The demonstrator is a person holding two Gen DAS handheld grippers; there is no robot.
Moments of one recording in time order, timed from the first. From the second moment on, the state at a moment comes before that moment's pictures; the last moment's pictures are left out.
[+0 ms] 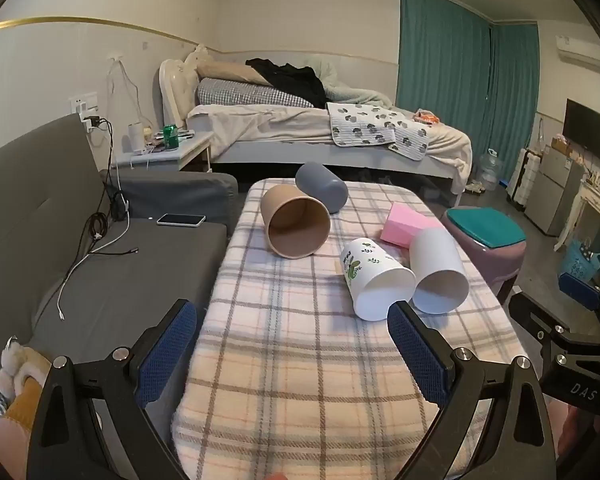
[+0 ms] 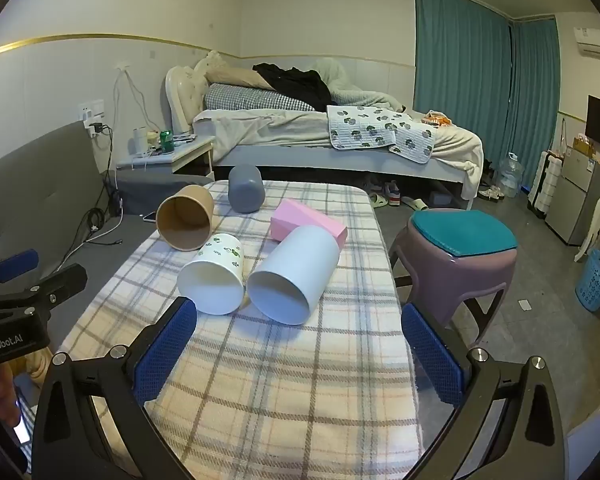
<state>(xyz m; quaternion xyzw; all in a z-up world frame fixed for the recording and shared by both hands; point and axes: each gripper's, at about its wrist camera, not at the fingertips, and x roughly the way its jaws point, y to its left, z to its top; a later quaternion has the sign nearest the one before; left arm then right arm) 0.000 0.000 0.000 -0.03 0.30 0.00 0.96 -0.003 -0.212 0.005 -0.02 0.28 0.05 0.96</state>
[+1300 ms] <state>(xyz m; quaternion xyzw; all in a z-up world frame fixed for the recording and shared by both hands) 0.002 0.006 -0.003 -0.03 0.30 0.01 0.95 -0.002 -0.212 -0.002 -0.02 0.29 0.06 0.96</state>
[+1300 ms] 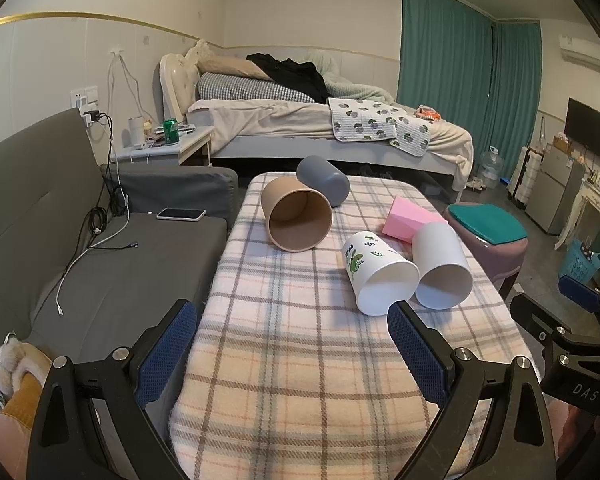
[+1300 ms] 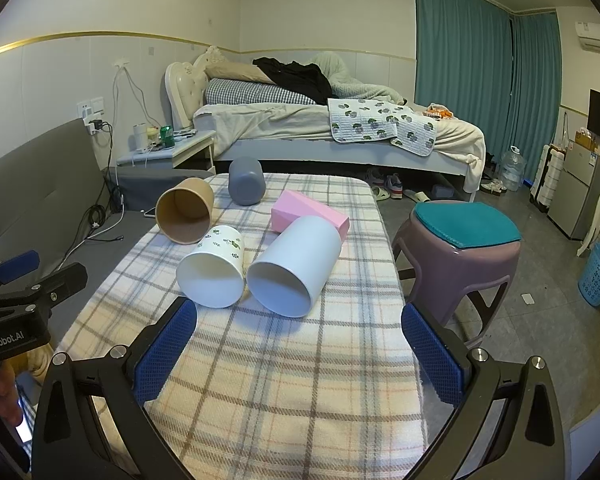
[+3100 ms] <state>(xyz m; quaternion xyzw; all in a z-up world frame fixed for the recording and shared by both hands) 0.003 0.004 -0.009 -0.03 0.31 0.01 0.95 -0.003 -0.210 -0.008 -0.02 0.30 0.06 0.95</state>
